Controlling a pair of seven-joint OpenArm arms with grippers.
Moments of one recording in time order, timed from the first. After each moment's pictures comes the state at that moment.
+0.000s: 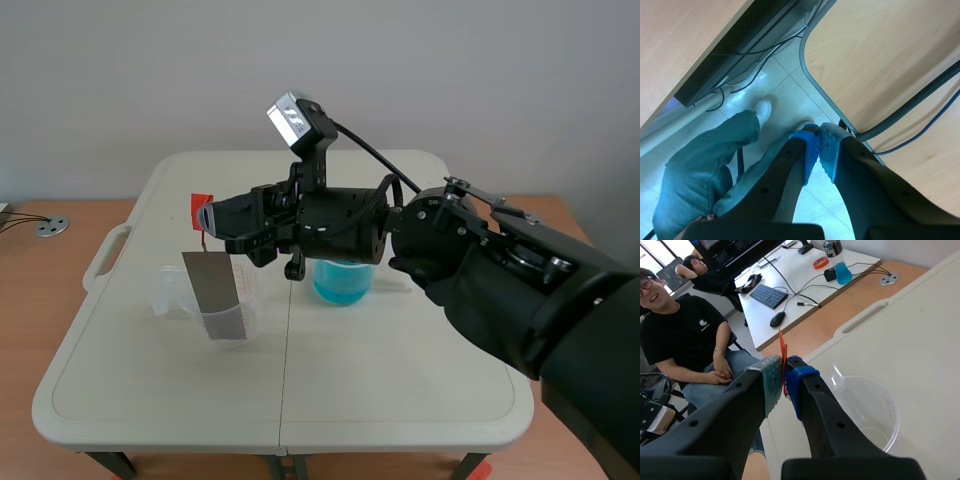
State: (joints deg) left arm 47.0 -54.6 15.8 75.5 -15.7 -12.4 0.1; right arm 19.2 7.9 -32.4 64.7 42.5 44.8 -13.9
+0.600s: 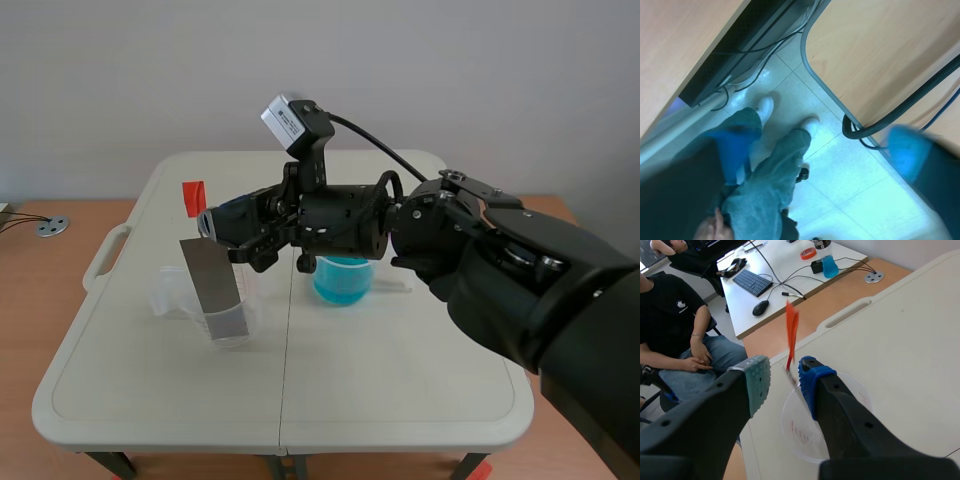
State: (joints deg) left arm 47.0 -54.6 15.8 75.5 -13.6 -12.4 0.5; right arm 20.1 7.9 -32.4 64.7 34.9 44.1 -11.1
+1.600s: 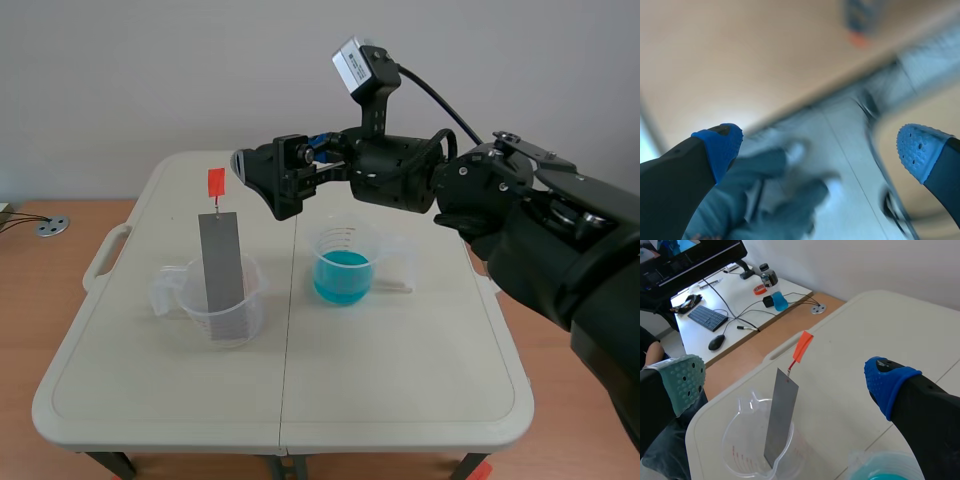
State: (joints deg) left arm 44.1 -54.6 -0.7 78.8 -23.9 -8.2 -3.4; right arm 22.5 11.1 -25.0 64.7 34.1 39.8 -7.8
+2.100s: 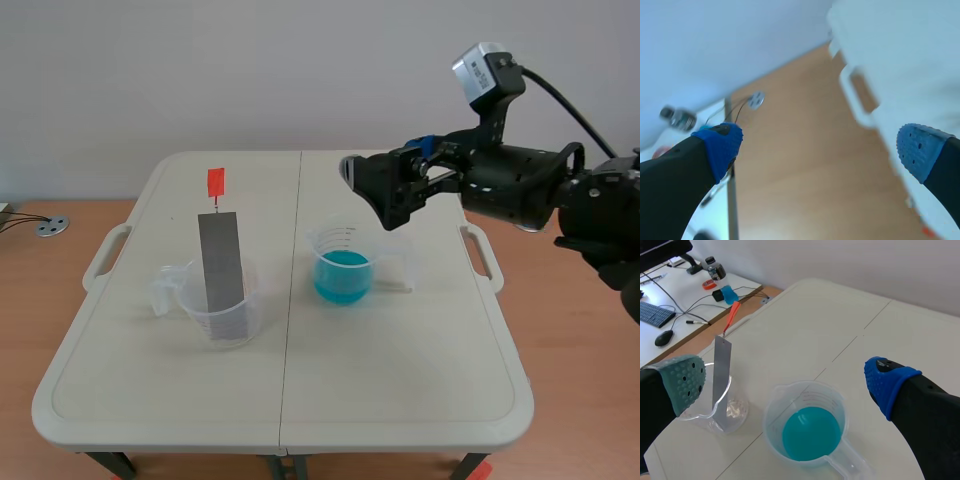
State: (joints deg) left arm 44.2 -59.9 -21.0 95.7 -35.3 -8.1 -8.8; right arm 11.8 23.6 -15.2 76.6 34.1 38.0 -6.3
